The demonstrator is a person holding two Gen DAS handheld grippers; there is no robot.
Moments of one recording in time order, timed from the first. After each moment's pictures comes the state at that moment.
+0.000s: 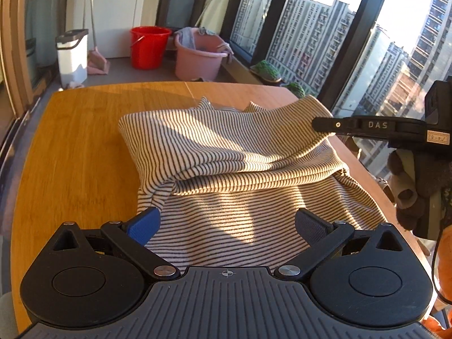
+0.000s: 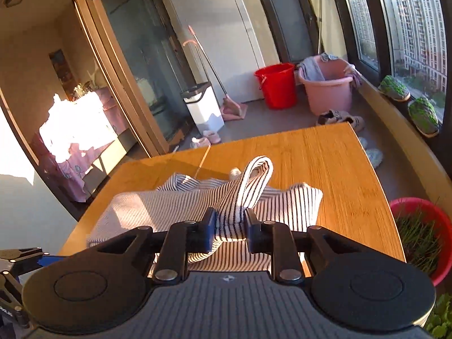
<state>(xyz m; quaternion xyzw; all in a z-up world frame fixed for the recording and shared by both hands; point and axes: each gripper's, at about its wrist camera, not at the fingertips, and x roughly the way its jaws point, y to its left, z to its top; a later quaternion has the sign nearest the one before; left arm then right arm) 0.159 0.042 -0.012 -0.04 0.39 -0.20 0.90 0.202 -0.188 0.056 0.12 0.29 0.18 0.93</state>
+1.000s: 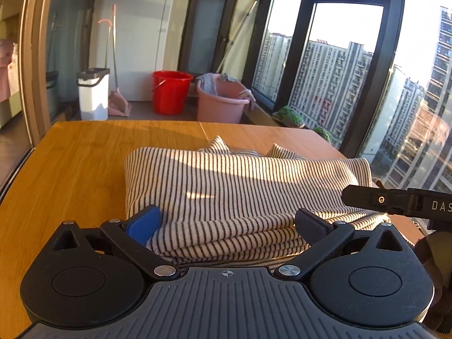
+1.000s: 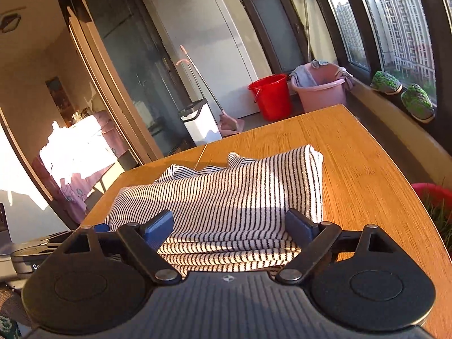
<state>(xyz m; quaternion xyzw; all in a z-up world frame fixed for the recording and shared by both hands) 0.197 0.003 -0.048 -0.04 0.29 -0.14 0.95 0.184 -0.179 -0.014 0.16 0.28 0.16 0.93</state>
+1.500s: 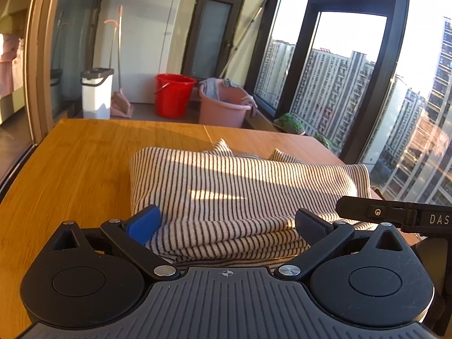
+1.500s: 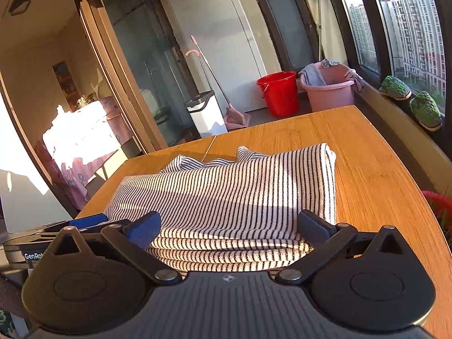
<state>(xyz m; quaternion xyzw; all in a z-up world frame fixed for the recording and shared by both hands) 0.190 0.016 -0.049 -0.07 0.28 -0.14 0.95 0.185 -0.173 -0.011 0.14 0.29 0.18 0.93</state>
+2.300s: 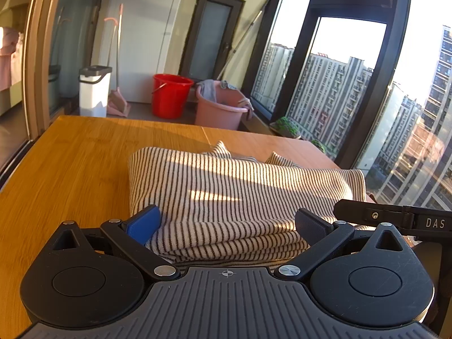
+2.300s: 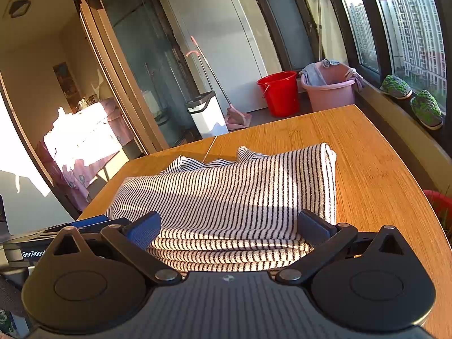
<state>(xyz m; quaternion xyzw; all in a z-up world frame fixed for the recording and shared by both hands) 0.191 0.024 -0.051 -0.09 0.28 -0.15 0.94 0.186 -0.171 -0.009 0.14 0.29 0.18 0.93</state>
